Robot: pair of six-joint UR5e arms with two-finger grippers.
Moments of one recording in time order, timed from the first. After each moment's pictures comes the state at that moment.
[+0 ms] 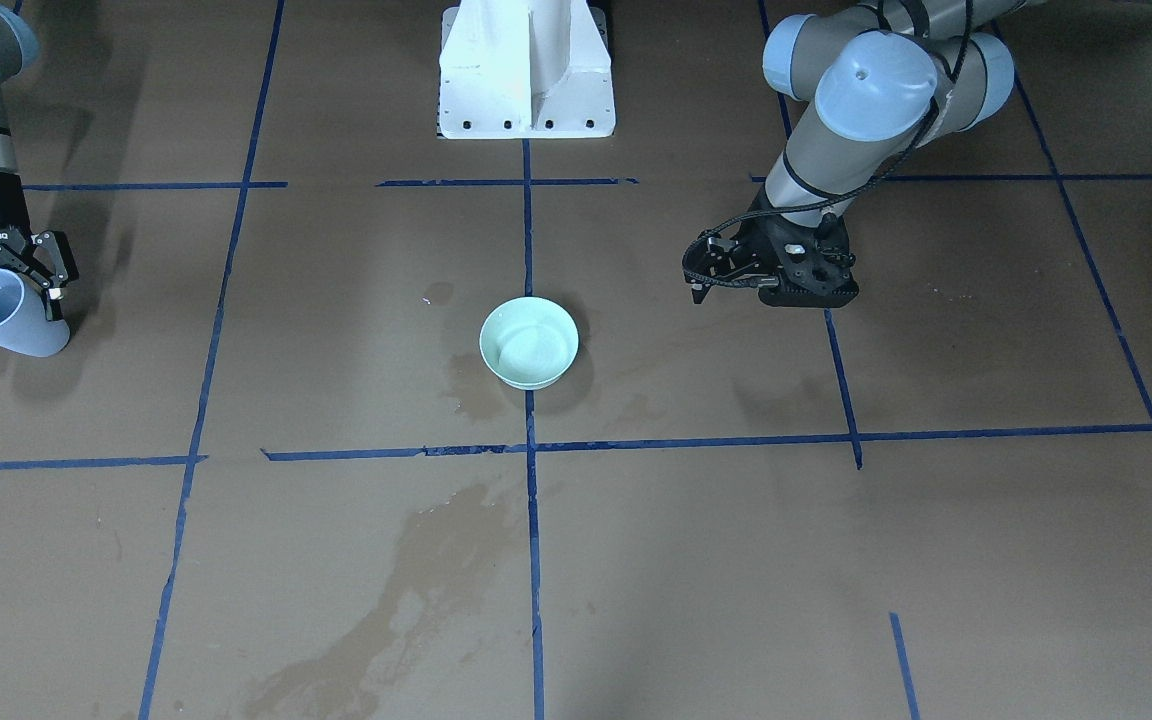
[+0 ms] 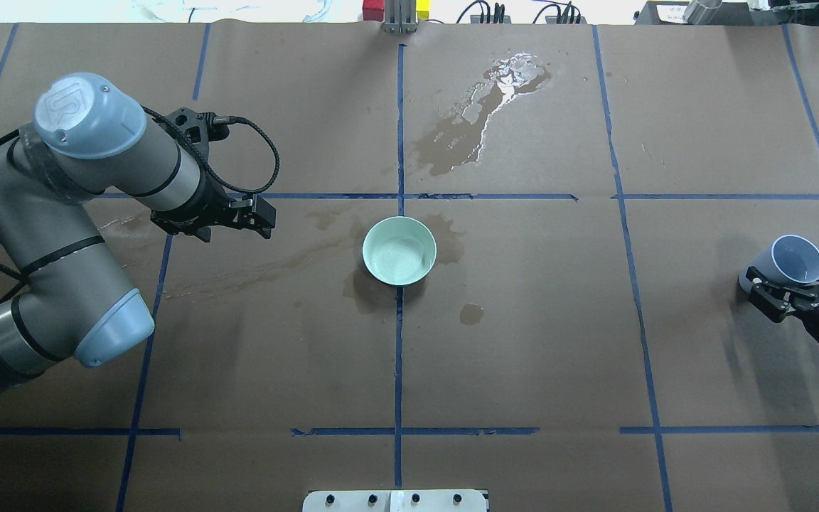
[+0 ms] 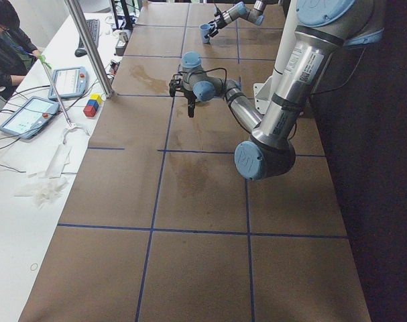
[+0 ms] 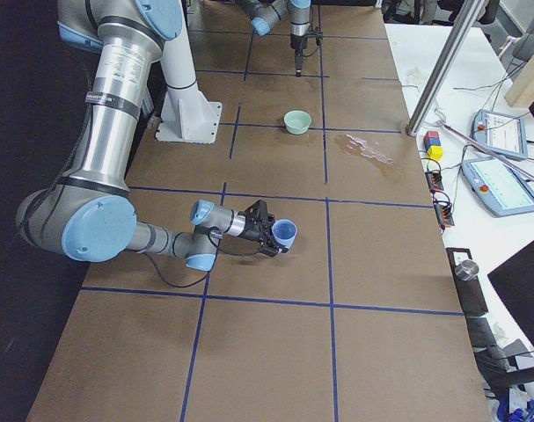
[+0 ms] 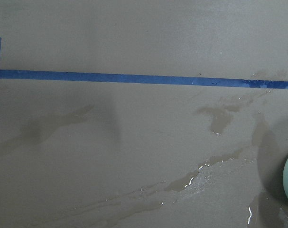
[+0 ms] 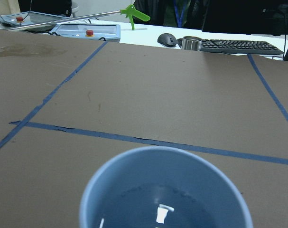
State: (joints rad) left arm -0.73 -2.01 -1.81 -1.72 -2.07 -1.11; right arm 0.40 -1.91 1.51 -0.06 0.91 1.04
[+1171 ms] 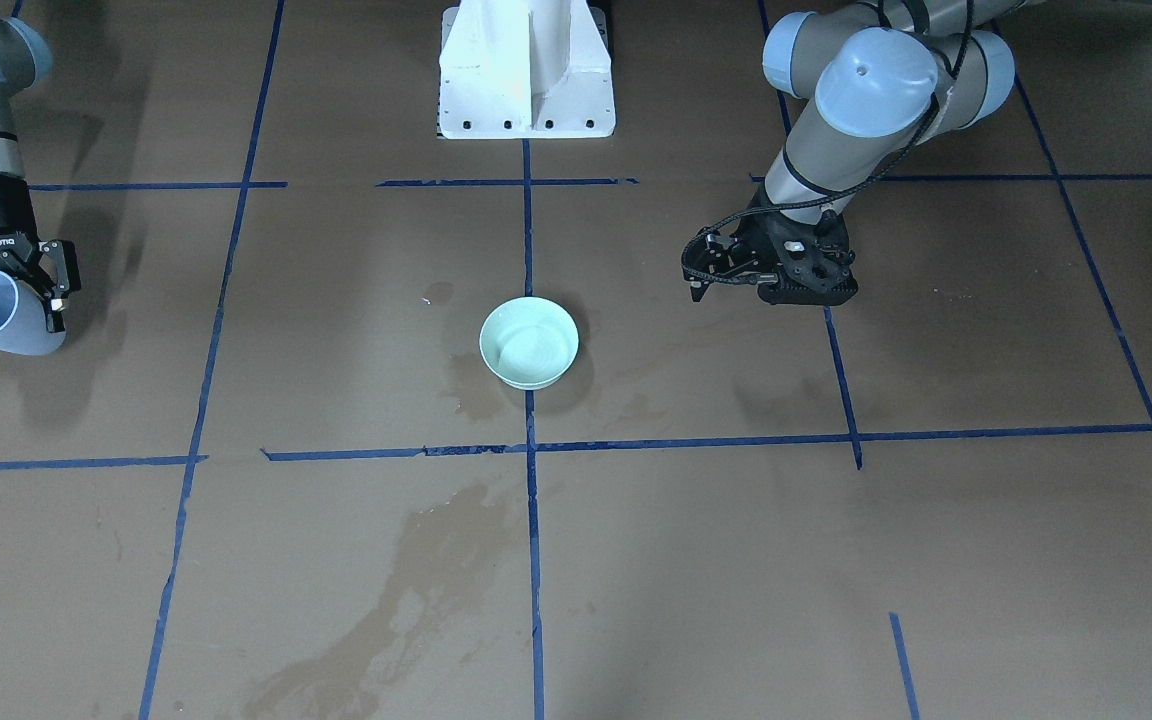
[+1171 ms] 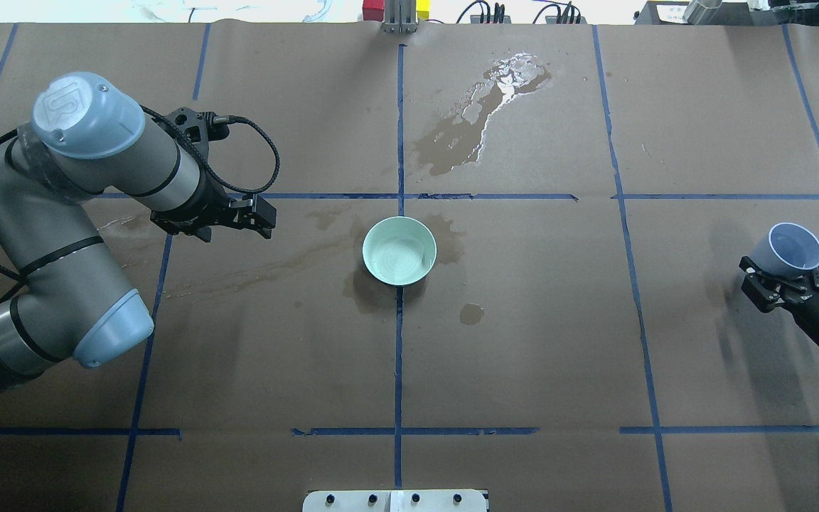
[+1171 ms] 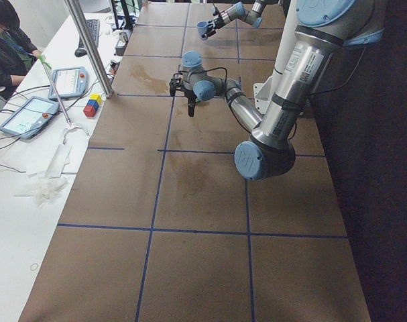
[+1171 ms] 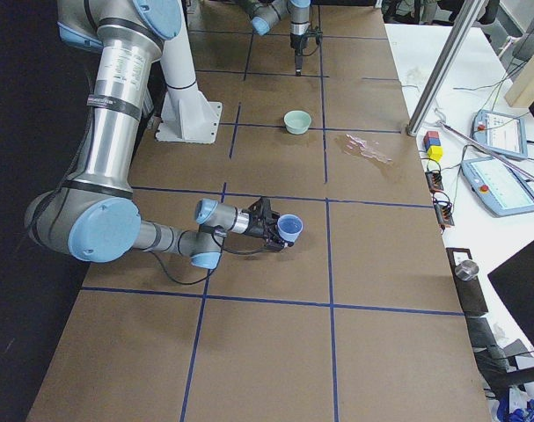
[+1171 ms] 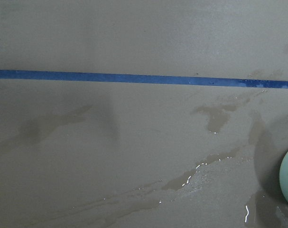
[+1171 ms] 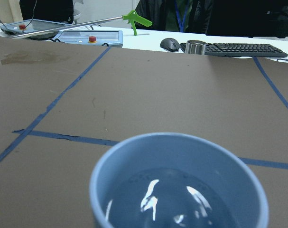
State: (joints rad) left arm -0.73 -2.01 -1.81 -1.72 -2.08 -1.11; right arm 0.43 -1.87 1.54 -0.02 0.92 0.95
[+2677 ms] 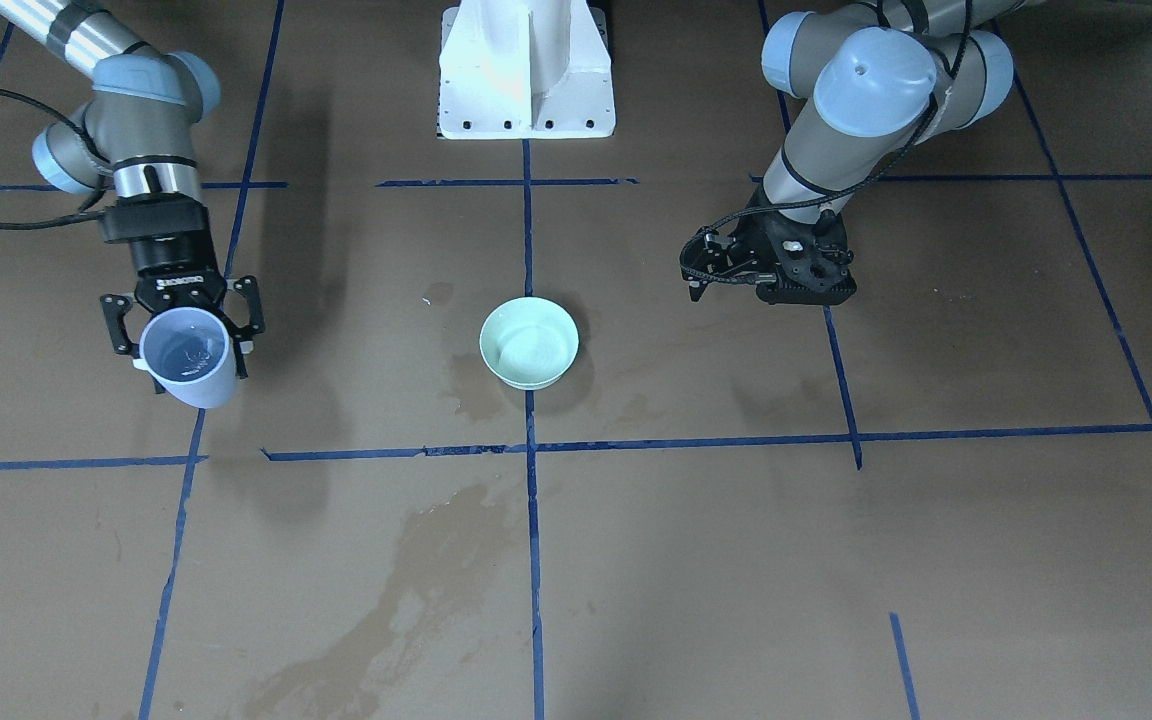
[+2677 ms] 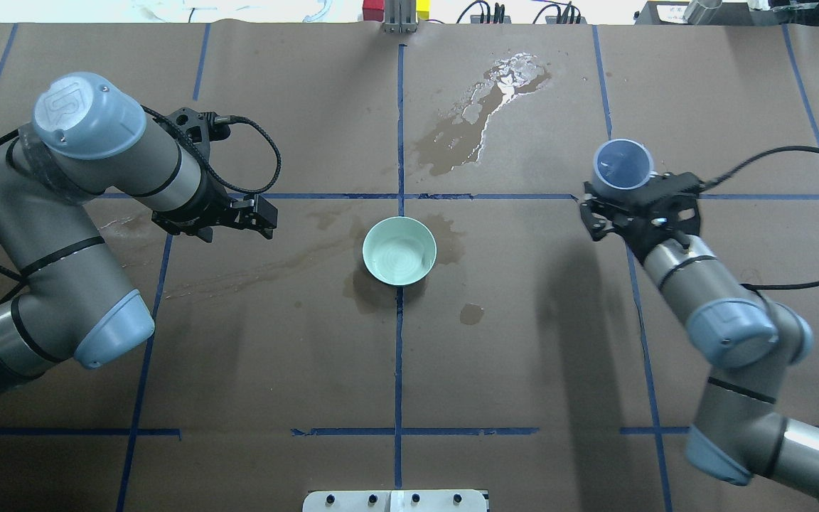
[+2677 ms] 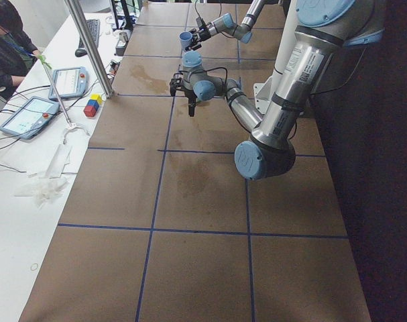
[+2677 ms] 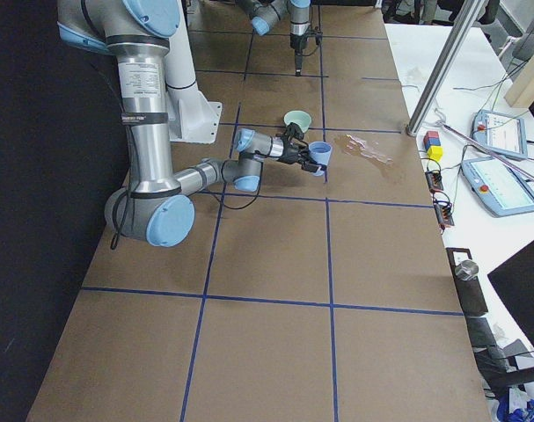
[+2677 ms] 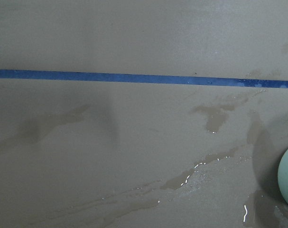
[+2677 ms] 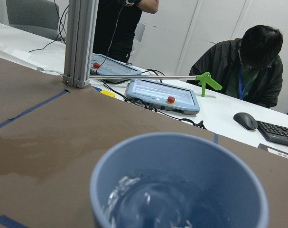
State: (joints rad) left arm -0.73 -2.01 -1.81 -1.72 -2.08 -1.11; right arm 0.46 -1.42 1.66 -0.54 0.89 0.69
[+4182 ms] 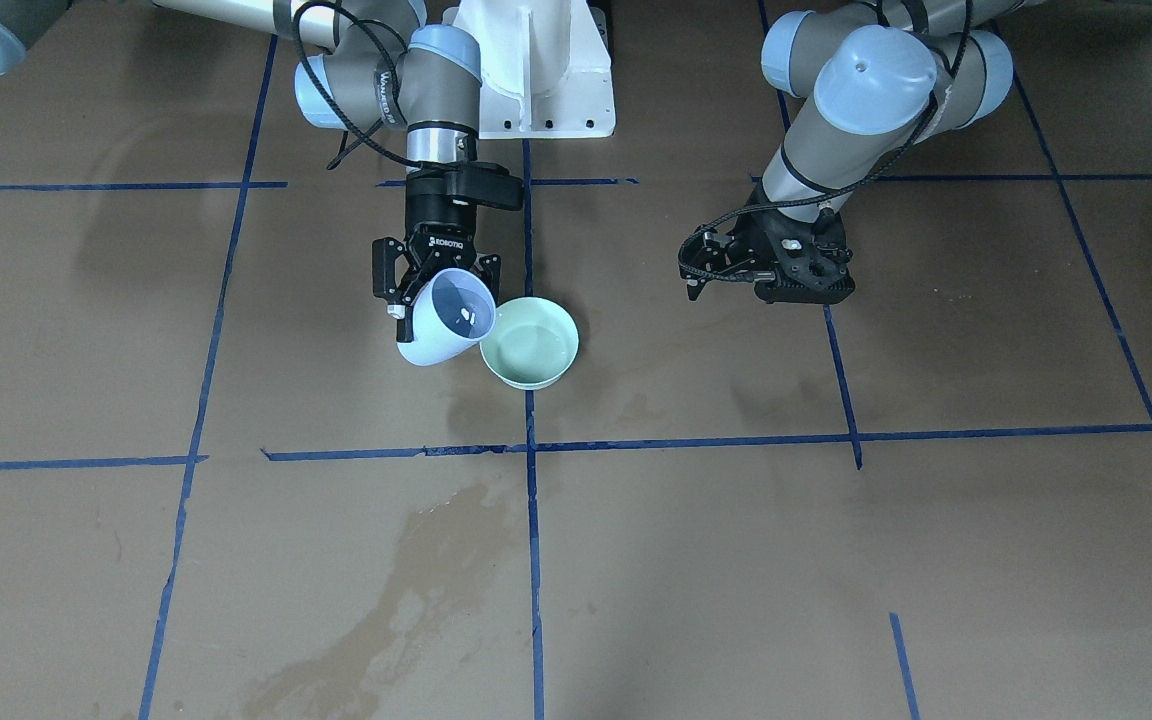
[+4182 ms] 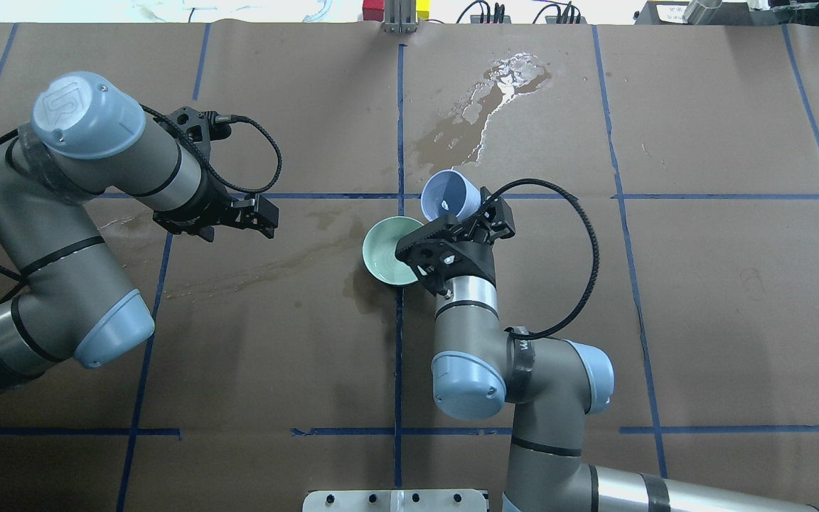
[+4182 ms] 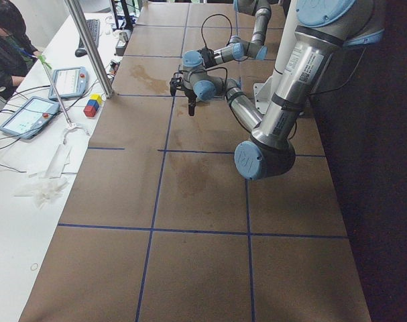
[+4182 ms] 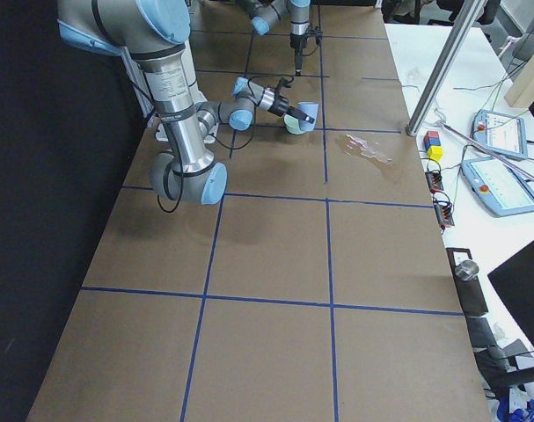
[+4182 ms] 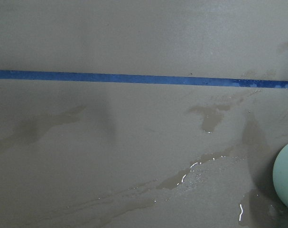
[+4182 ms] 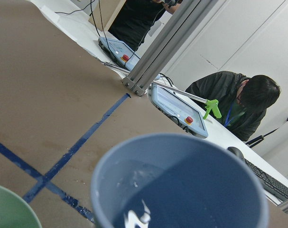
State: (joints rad) left arm -0.73 -2.01 -1.82 -1.73 -2.08 -1.11; right arm 0.24 -1.00 1.62 -1.32 0.58 0.69
